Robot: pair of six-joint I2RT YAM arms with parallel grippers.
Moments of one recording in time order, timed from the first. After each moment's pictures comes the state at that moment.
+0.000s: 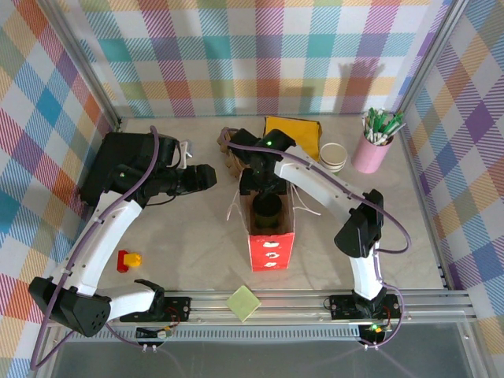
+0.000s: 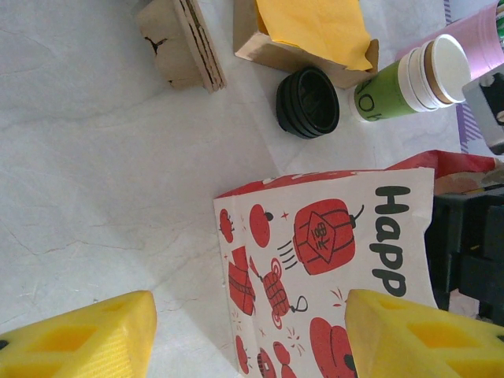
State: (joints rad) left arm -0.36 1.20 1.33 -0.97 0.28 -0.52; right arm 0.88 1.98 2.09 -1.49 0.15 0.81
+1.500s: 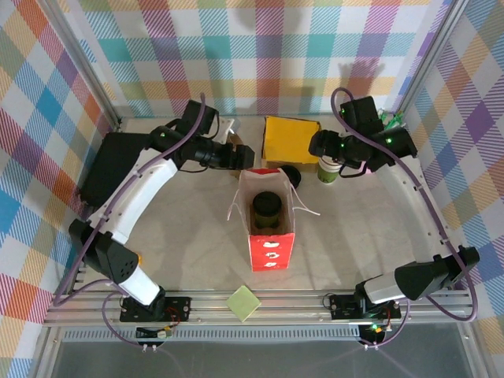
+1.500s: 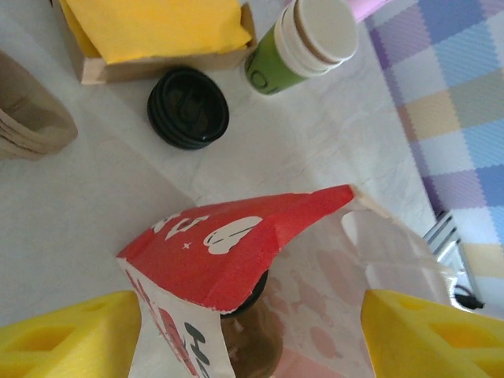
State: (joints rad) left arm -0.51 1.61 1.75 -1.02 0.43 -0.33; right arm 0.36 1.43 1.71 -1.15 0.00 0.51
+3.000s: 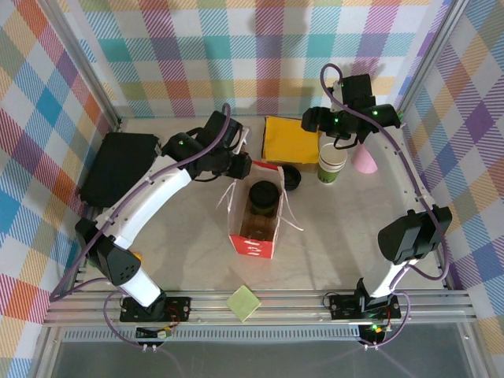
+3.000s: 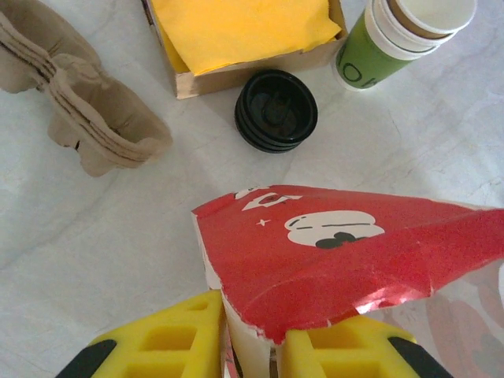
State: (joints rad) left arm -0.67 1.61 1.76 -1.05 0.02 -0.30; right arm 0.24 1.70 1.89 -0.97 -0.21 0.33
